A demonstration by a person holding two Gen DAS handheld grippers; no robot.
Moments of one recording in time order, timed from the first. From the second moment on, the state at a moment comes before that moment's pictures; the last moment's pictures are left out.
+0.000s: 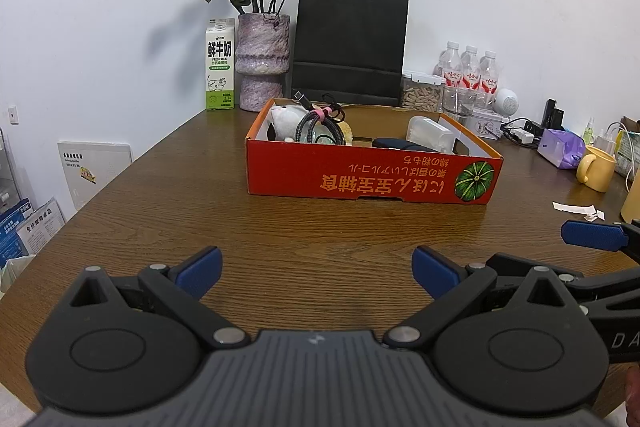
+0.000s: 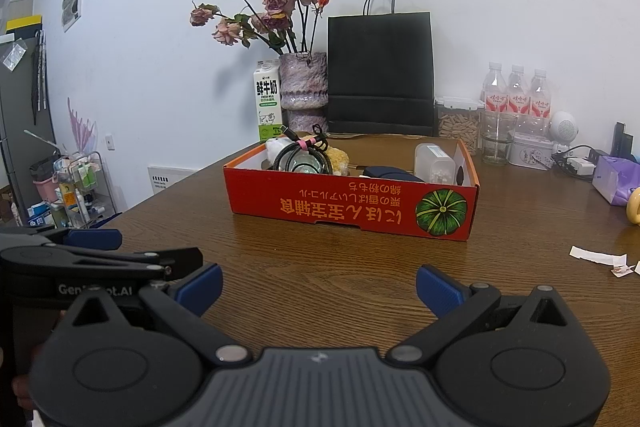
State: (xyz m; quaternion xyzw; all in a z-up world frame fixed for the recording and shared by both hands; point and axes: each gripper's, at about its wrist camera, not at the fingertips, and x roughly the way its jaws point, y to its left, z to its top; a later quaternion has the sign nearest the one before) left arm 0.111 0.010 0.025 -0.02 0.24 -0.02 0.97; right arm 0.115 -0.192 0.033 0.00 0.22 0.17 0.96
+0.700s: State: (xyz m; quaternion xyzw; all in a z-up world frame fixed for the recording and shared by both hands) left arm 0.110 0.009 0.023 -0.02 0.24 -0.02 0.97; right arm 0.112 -0.192 0.034 0.00 0.22 0.17 0.96
